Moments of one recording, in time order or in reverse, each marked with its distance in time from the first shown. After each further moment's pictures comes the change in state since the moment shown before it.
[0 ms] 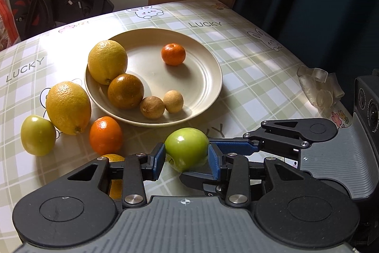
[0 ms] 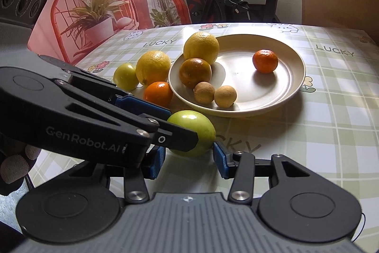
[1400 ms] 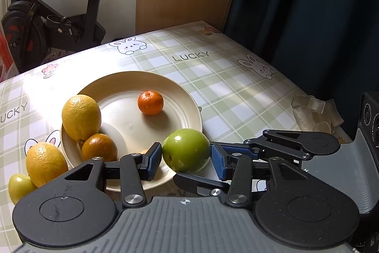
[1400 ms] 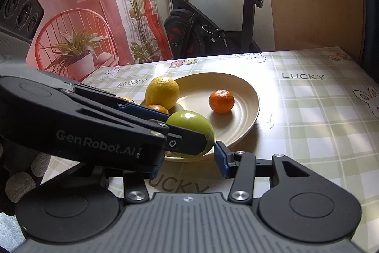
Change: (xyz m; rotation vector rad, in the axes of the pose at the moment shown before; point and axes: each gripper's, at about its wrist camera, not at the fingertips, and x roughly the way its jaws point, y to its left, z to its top) left arm 0.018 -0.032 0.054 0.036 -0.084 0.007; right arm -0.022 -0.047 0.025 0.061 -0.147 -0.064
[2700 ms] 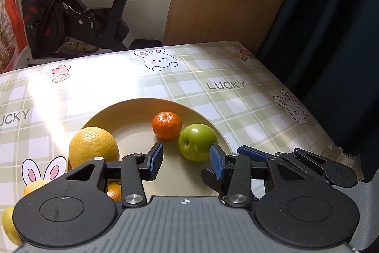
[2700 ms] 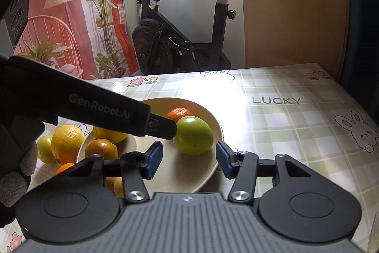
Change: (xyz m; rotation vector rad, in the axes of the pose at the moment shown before) left arm 0.029 0.042 0.042 -0.159 -0.045 0.054; right arm 0.035 -0.022 0.027 0.000 -0.054 -0.156
